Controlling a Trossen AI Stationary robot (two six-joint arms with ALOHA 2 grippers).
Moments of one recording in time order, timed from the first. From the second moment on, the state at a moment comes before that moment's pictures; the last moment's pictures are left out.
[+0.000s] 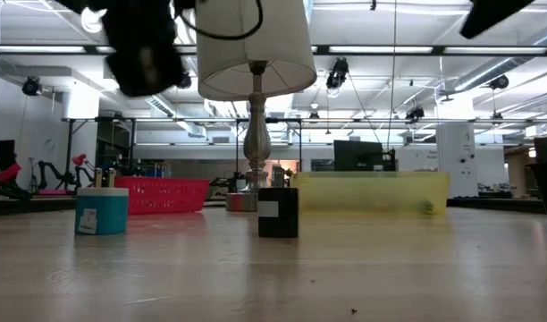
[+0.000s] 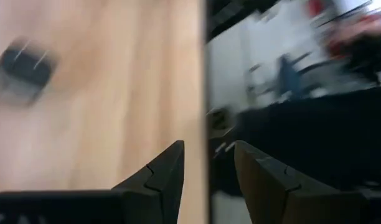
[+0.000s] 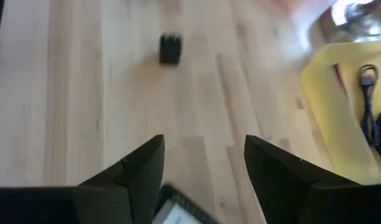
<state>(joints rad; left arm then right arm) -0.35 1.42 0.86 0.05 0.29 -0.81 0.73 1.38 1.12 -0.88 0.58 0.73</state>
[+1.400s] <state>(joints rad) -0.35 1.42 0.86 -0.53 -0.04 -0.25 0.71 1.40 1.03 -0.80 0.79 0.87</state>
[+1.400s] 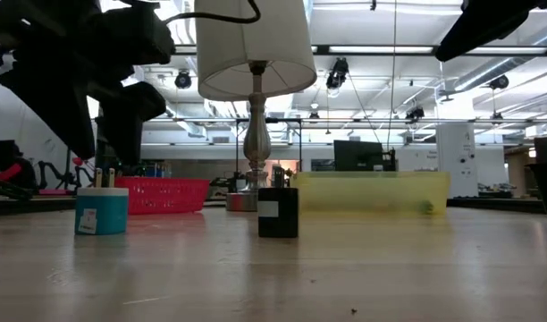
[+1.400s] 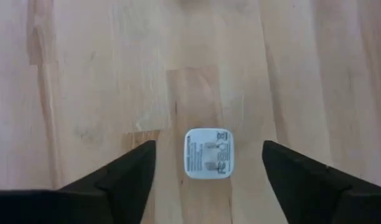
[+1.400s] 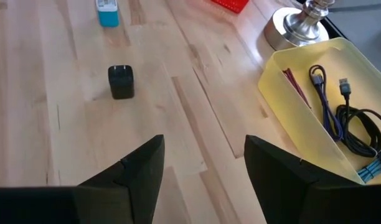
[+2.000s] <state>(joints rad) -0.35 1.61 0.86 -0.53 -0.04 -0.25 0.69 1.40 1.02 -0.80 0.79 0.86</state>
